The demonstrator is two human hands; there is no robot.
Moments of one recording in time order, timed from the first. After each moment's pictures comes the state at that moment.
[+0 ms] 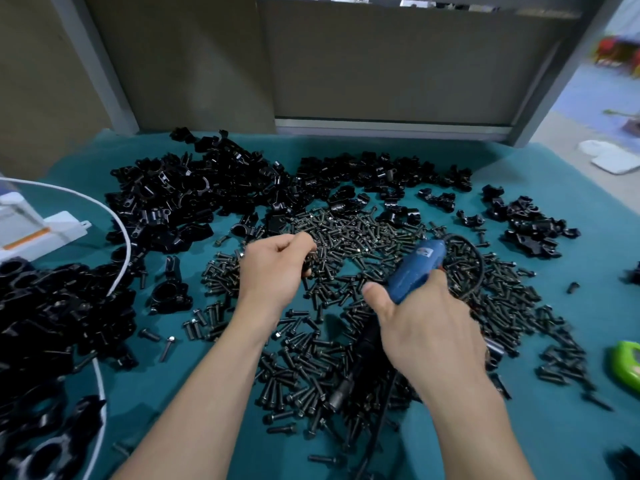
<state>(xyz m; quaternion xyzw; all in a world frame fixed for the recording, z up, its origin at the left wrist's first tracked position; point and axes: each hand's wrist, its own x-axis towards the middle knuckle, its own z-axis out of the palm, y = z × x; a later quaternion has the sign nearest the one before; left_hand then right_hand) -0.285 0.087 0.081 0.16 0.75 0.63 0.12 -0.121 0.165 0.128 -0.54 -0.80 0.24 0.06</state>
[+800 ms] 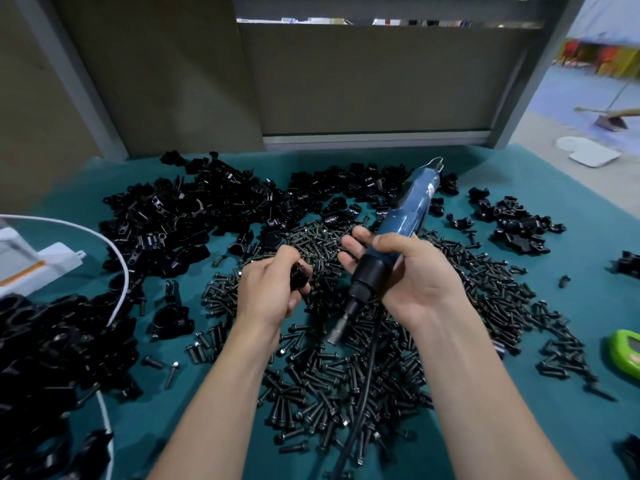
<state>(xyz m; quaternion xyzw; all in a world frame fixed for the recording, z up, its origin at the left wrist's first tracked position) -0.273 0.075 0.087 0.12 0.67 0.70 0.24 -0.158 0.207 0.135 -0.24 -0.30 0.88 0.26</state>
